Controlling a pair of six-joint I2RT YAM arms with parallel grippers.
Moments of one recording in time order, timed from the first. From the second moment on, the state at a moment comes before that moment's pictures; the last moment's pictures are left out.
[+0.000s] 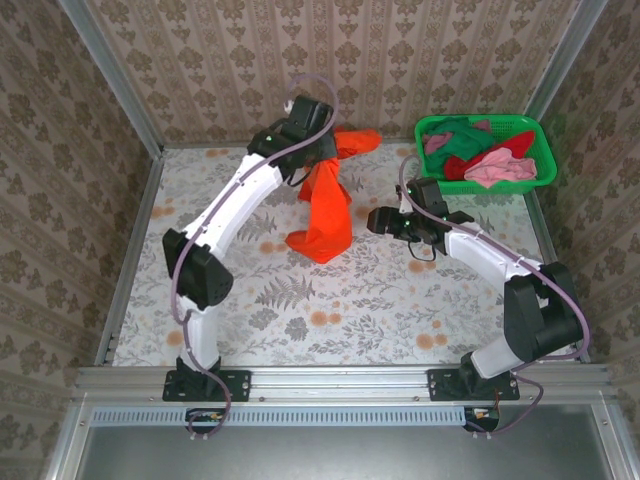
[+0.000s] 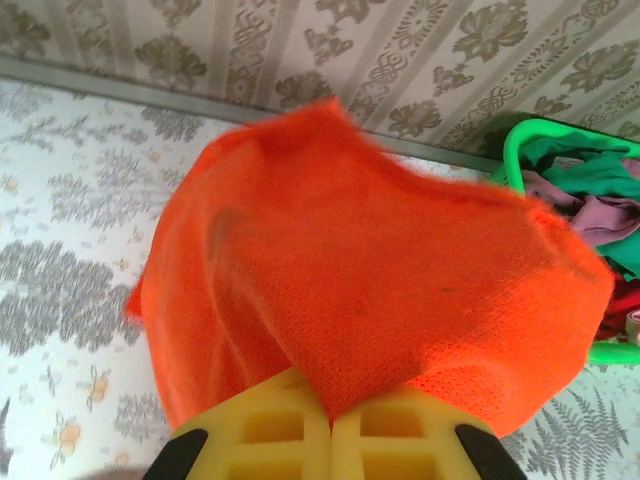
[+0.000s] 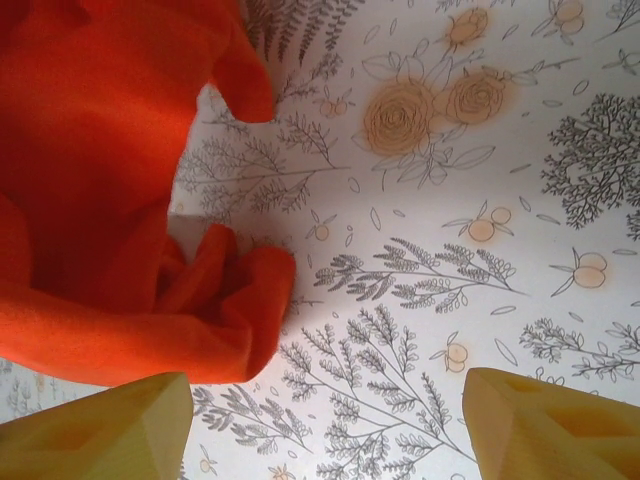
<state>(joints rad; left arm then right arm) -0.65 1.95 2.07 -0.81 -0.19 -0.67 0.30 1.51 0.99 -0.28 -0.26 0.51</state>
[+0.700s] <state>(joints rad) -0.40 1.04 0.70 -0.59 -0.29 -1.08 0.45 1.76 1.12 -0.29 -0.32 0.55</state>
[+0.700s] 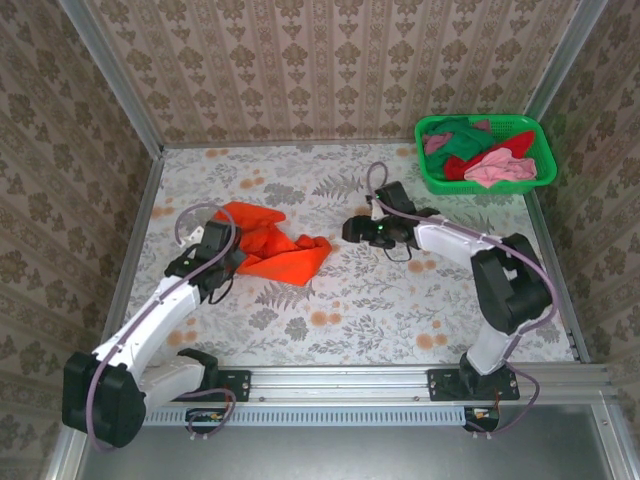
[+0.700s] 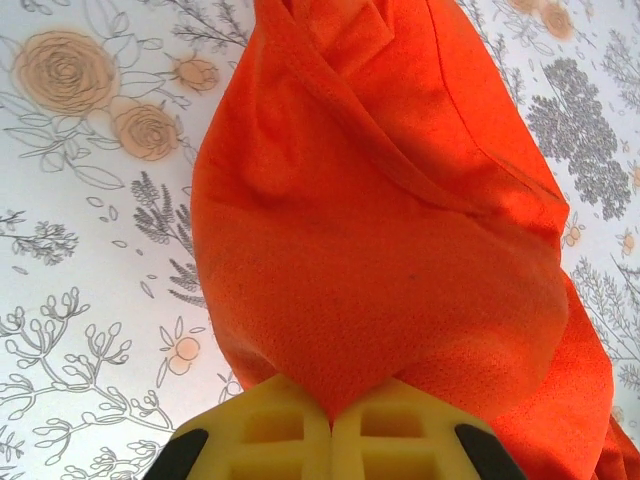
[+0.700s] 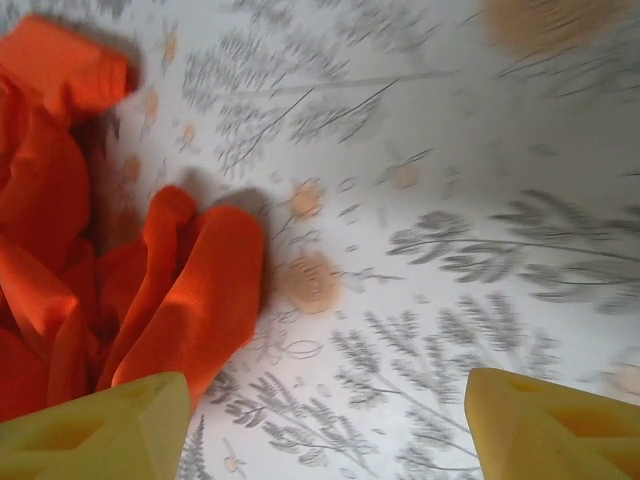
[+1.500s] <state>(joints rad) -0.38 1.06 0.77 -0.56 -0.27 -1.05 0.51 1.99 1.46 -0.52 -0.35 0.50</state>
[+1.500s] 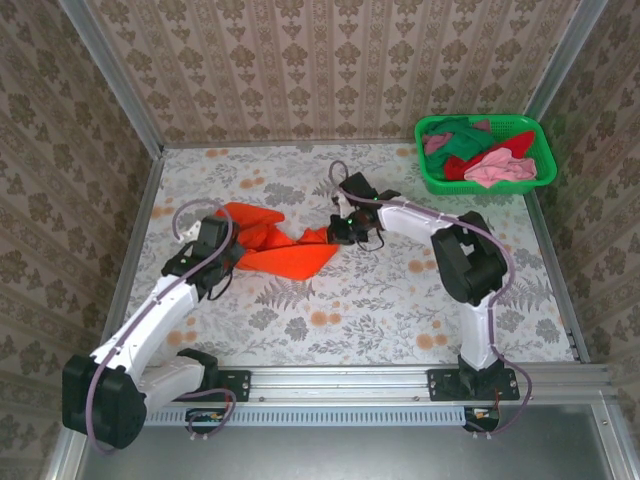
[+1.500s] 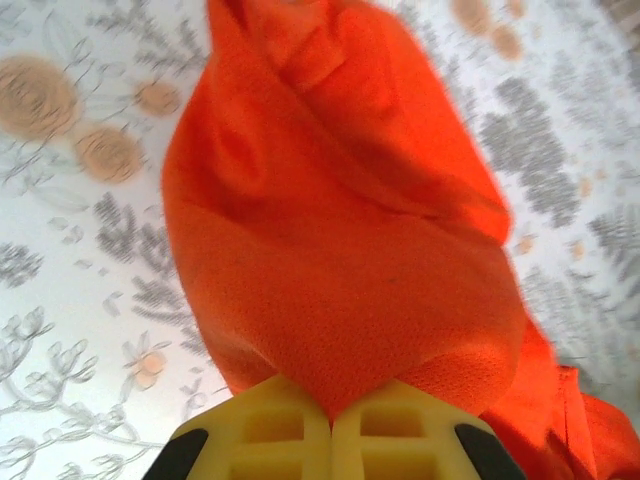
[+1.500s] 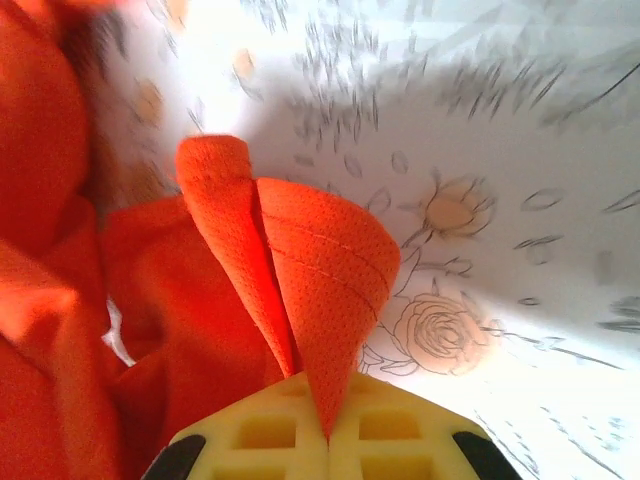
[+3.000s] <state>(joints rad) -0.44 1.33 1.01 -0.70 -0.27 -0.79 0.40 1.45 0.95 -0.47 -0.03 0.42</state>
